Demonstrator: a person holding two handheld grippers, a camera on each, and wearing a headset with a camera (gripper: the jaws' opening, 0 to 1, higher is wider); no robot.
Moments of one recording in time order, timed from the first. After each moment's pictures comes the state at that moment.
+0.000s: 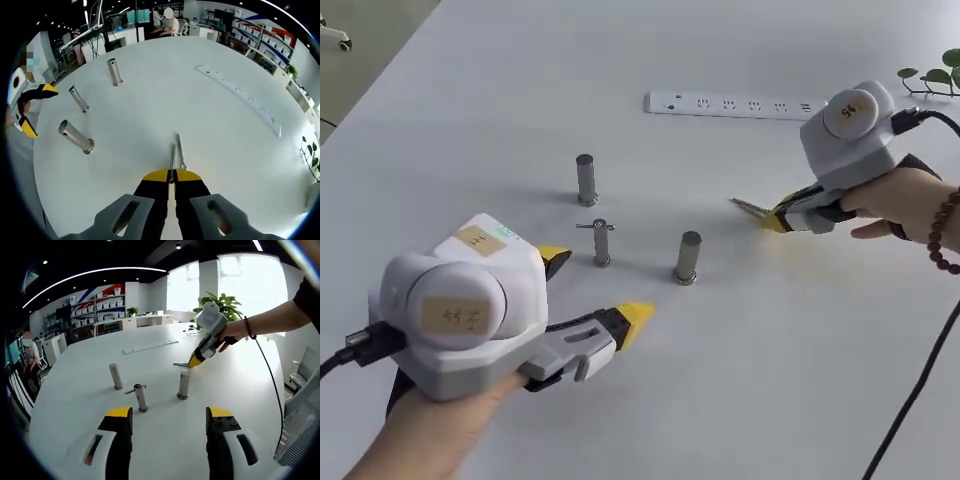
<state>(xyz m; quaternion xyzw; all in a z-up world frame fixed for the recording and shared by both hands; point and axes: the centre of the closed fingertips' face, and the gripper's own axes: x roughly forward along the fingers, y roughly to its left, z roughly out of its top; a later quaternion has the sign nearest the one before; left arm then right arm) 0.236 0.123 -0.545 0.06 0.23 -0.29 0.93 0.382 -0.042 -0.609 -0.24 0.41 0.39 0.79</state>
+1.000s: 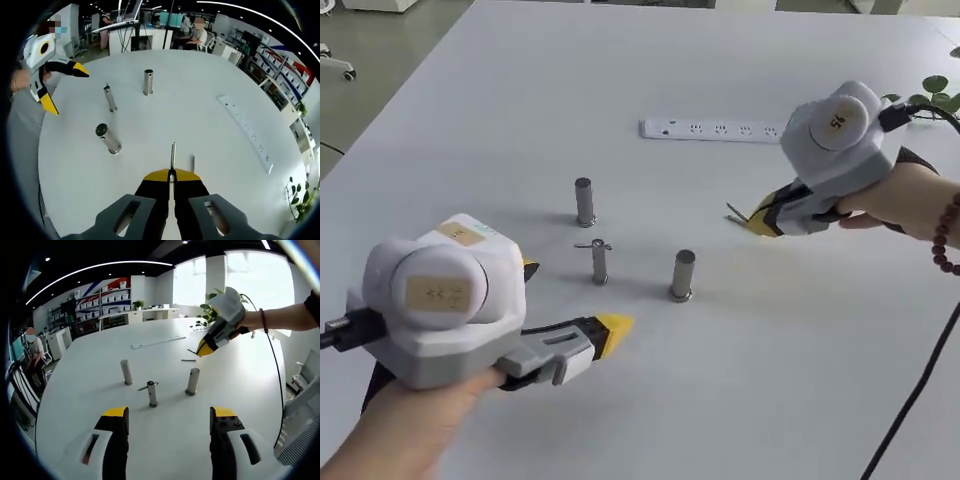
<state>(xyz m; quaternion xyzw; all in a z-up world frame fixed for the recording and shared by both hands) 0.236 0.142 -0.536 0.06 0.26 -0.27 0.92 0.363 -0.018 -0.567 -0.32 0.34 0.46 0.76</state>
